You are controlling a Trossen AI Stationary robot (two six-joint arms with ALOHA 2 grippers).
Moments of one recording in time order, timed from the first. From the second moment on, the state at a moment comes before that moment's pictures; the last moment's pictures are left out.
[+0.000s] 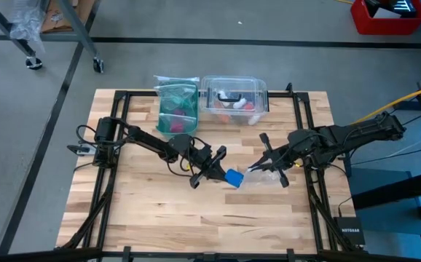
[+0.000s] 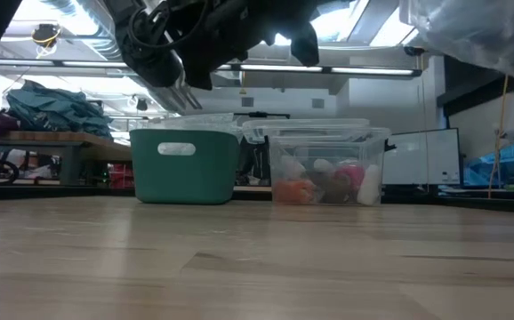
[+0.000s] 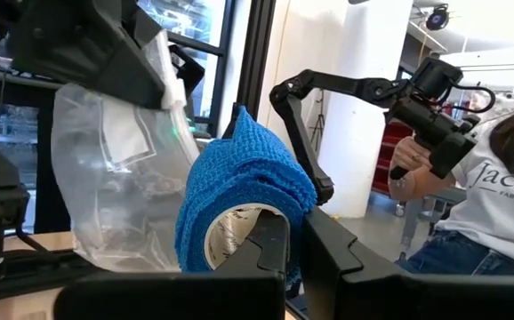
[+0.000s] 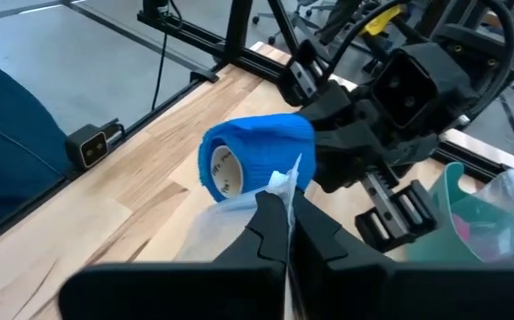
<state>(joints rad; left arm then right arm) -0.04 1.93 0.98 1.27 0.59 -0.31 0.26 0.94 0.86 -0.30 -0.09 -0.29</state>
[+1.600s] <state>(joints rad) -0.03 1.93 0.98 1.15 0.49 -0.34 0.26 0.94 0.86 -0.25 -0.10 -0.26</state>
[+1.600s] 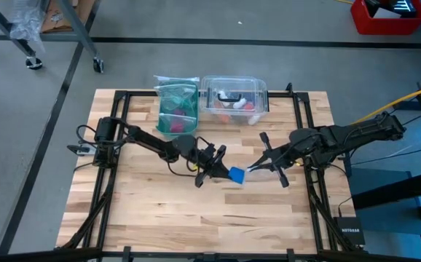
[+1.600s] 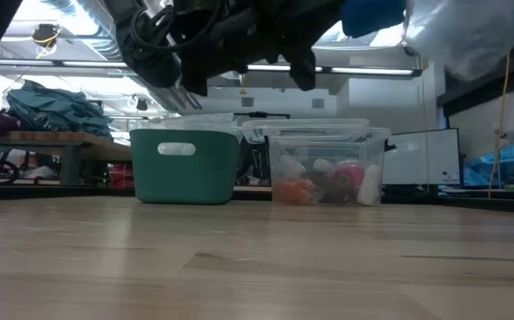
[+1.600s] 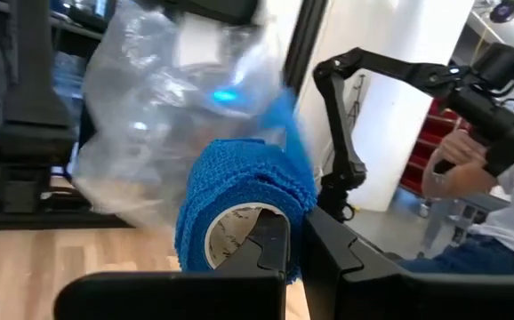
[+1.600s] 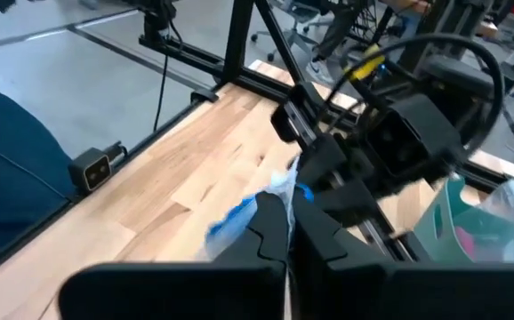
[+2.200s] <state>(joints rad) 0.03 1.93 0.98 0.90 0.49 -0.50 0.26 0.93 0.86 -0.24 -0.16 -0.26</state>
